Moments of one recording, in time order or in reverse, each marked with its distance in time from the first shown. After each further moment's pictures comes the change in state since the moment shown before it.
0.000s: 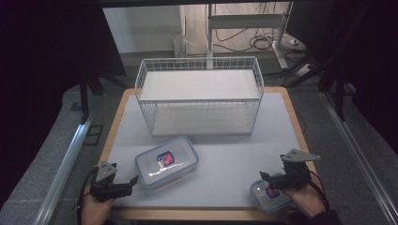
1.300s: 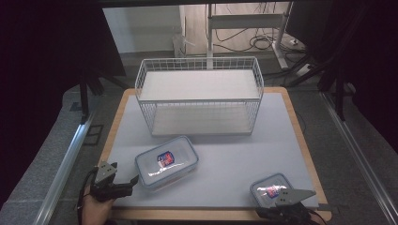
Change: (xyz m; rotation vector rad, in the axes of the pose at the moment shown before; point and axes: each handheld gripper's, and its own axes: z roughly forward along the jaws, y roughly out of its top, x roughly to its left) left arm -0.003 0.002 -0.003 -0.026 -0.007 0.004; right arm 0.076 -0.044 -0.044 0.149 0.369 -0.103
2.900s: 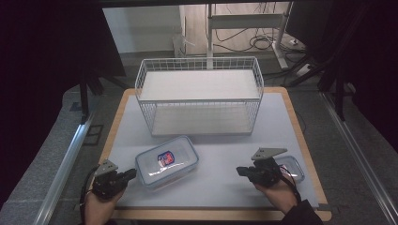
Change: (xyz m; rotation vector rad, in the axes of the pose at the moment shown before) left arm 0.000 0.007 0.003 0.055 -0.156 -0.123; right arm -0.056 0.086 0.054 -0.072 -0.087 0.065
